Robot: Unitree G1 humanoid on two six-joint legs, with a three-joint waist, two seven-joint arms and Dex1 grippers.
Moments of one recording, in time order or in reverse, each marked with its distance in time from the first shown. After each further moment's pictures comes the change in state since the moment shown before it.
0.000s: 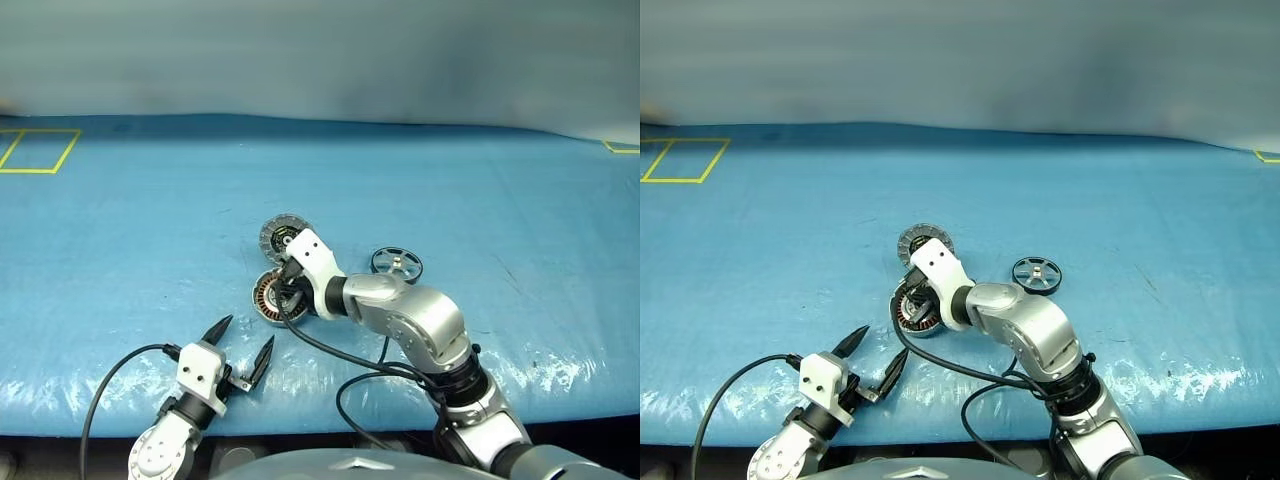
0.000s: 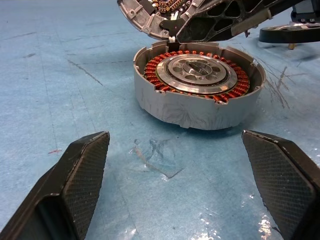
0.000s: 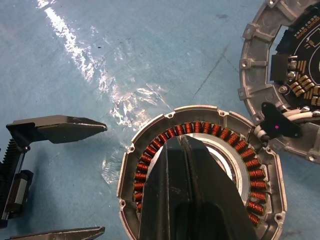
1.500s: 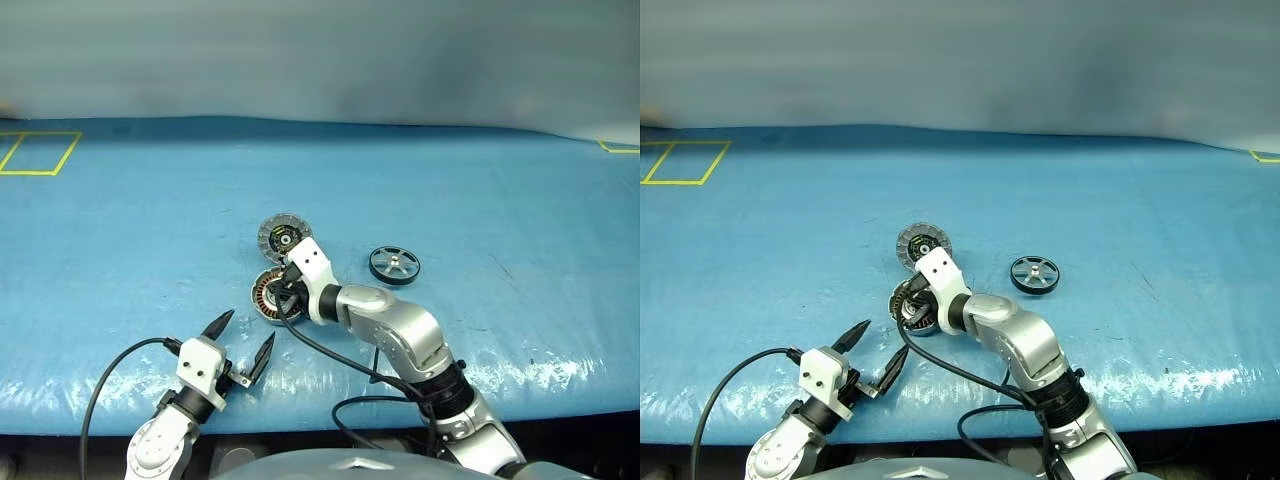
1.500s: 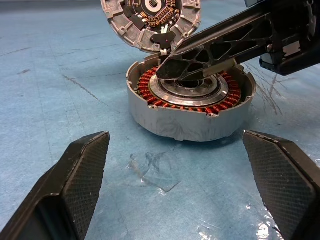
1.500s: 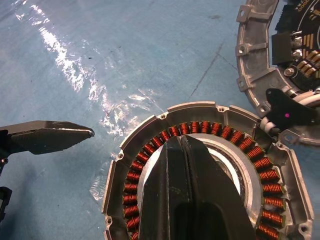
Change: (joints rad) left arm -0.023 0.007 0.009 0.000 -0.001 0.001 -0.020; right arm 0.080 0.026 0.024 0.164 -0.068 -0.260 0.012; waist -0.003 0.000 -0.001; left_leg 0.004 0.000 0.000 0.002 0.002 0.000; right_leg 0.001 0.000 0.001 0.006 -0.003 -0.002
